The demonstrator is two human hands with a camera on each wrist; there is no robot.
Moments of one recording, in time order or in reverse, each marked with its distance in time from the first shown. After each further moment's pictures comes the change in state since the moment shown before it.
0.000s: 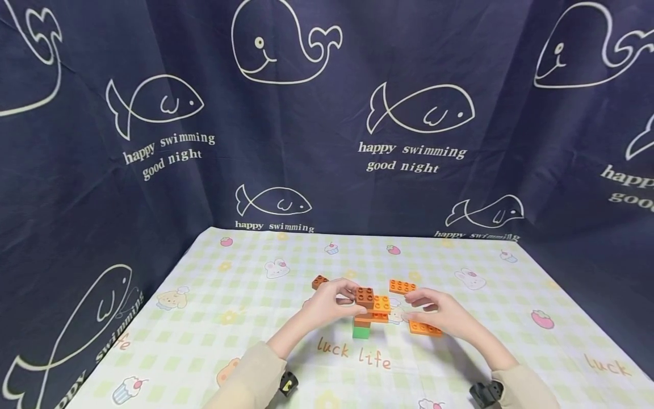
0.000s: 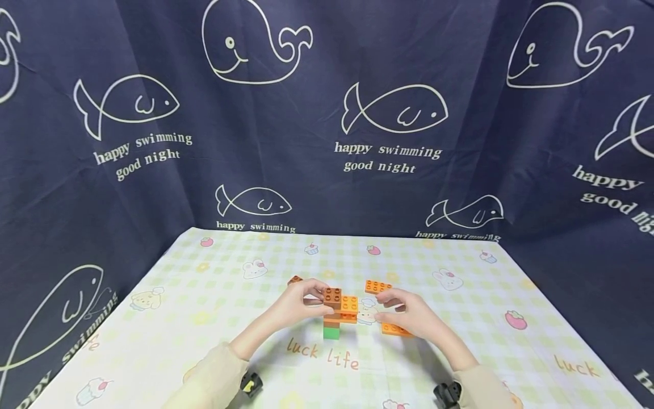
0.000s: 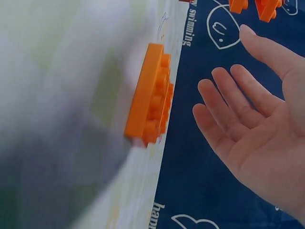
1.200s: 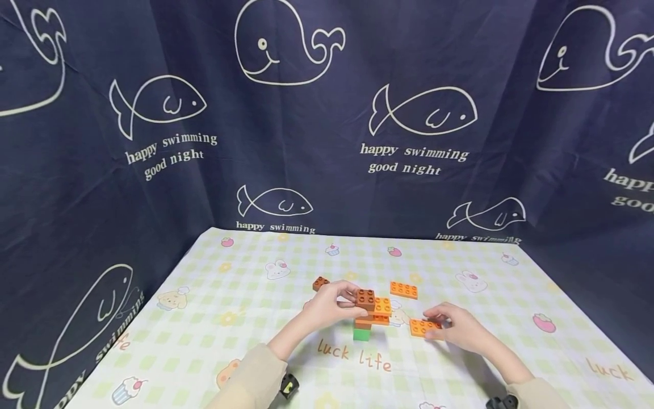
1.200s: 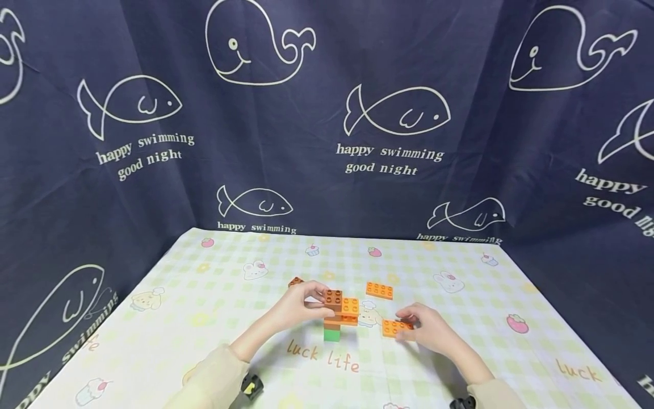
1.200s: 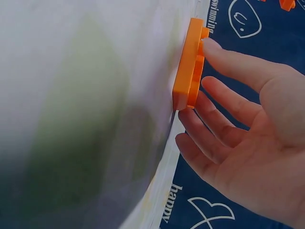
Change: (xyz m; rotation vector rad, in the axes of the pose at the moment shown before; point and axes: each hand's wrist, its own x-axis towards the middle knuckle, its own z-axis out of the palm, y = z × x) left_hand -0.001 -0.004 0.000 -0.028 -0.014 -0.036; right_hand -0.020 0.029 -0.003 -0.212 0.000 0.118
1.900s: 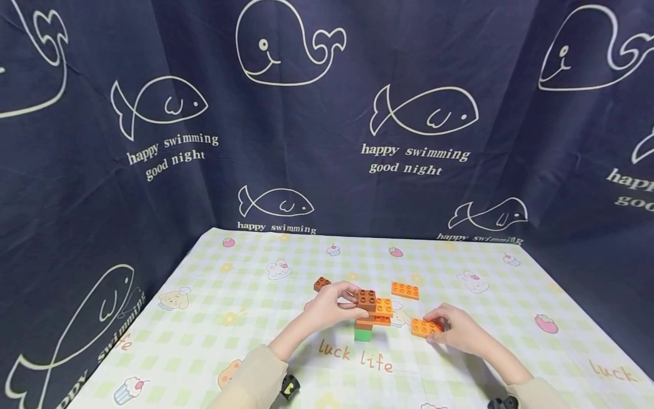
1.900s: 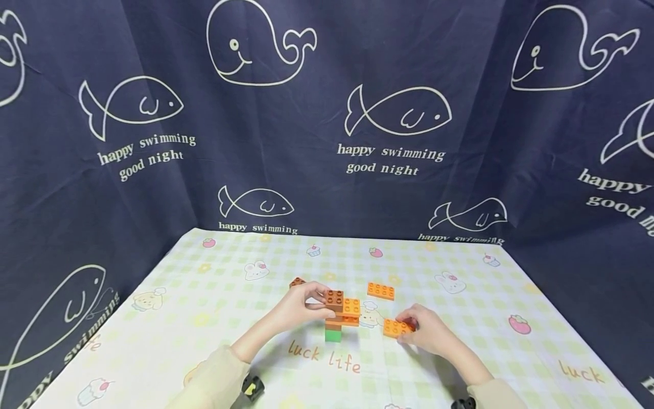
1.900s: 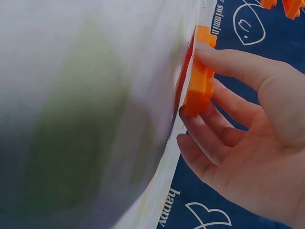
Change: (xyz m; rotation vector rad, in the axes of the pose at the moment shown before) left_hand 0.000 -0.002 0.003 -0.064 0.001 0.012; right_hand 0.001 -0.002 0.004 -0.047 -0.018 -0.002
